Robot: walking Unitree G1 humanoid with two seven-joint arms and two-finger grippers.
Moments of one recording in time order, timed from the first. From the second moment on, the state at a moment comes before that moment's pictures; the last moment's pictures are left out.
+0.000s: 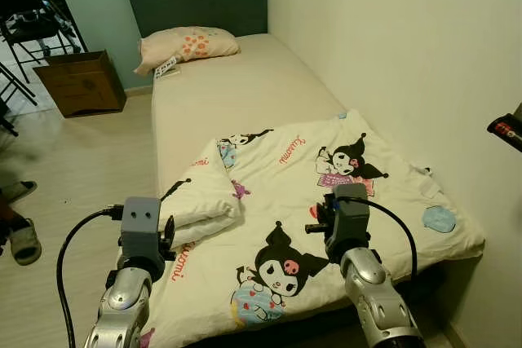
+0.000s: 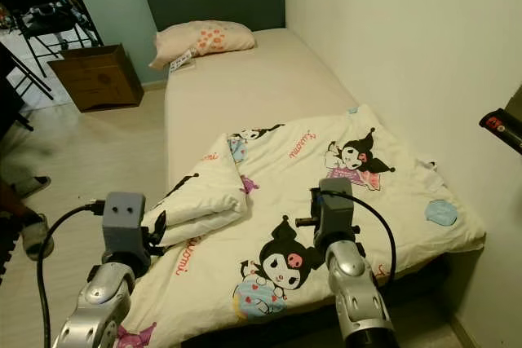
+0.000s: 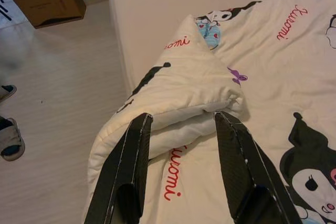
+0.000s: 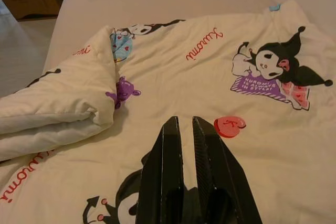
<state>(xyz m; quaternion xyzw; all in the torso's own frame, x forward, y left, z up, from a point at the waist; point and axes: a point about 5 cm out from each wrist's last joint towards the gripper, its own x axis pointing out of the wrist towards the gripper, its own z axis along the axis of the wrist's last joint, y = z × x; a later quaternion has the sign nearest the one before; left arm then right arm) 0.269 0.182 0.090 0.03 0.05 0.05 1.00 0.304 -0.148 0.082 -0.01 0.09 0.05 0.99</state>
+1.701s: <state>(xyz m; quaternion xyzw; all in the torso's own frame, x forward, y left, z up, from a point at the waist) 0.270 0.186 0.103 0.07 0.04 0.03 1.00 0.295 -0.131 0.073 0.00 0.11 0.07 0.99</state>
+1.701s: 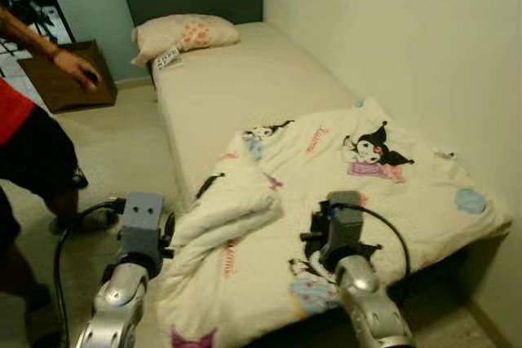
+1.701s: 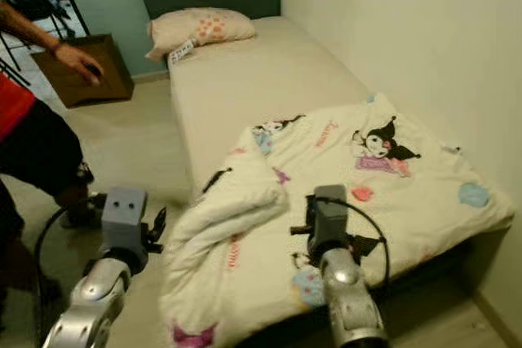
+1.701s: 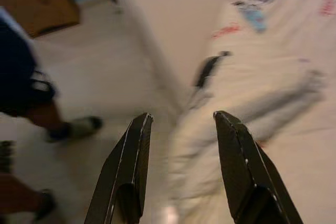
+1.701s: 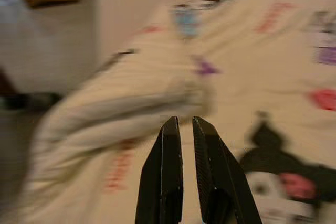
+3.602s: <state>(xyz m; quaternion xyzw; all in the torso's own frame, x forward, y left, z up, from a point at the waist) 0.274 0.193 0.110 0.02 0.04 0.08 1.00 0.303 -0.137 0.077 0.00 0.11 0.07 0.99</state>
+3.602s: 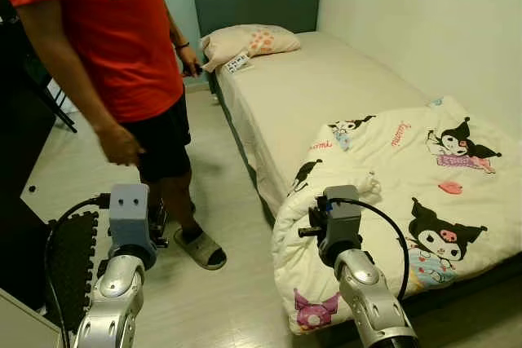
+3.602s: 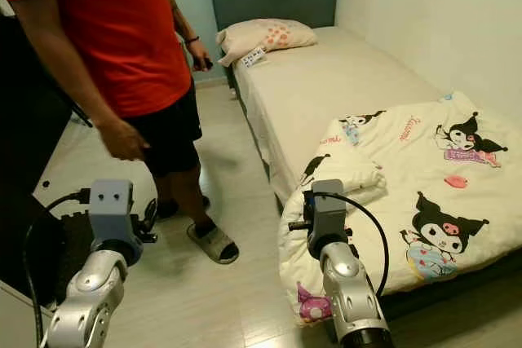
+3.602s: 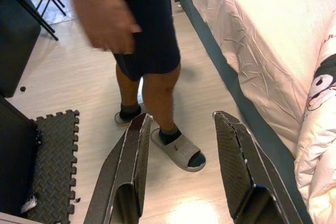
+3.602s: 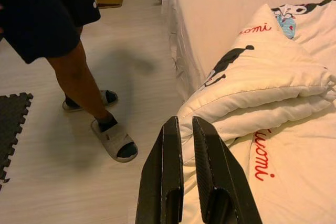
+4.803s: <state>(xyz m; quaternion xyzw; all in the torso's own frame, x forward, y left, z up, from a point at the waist) 0.283 0.194 0.115 0.02 0.02 0.08 1.00 0.302 -0.155 0.077 0.01 0.10 0.02 0.99</state>
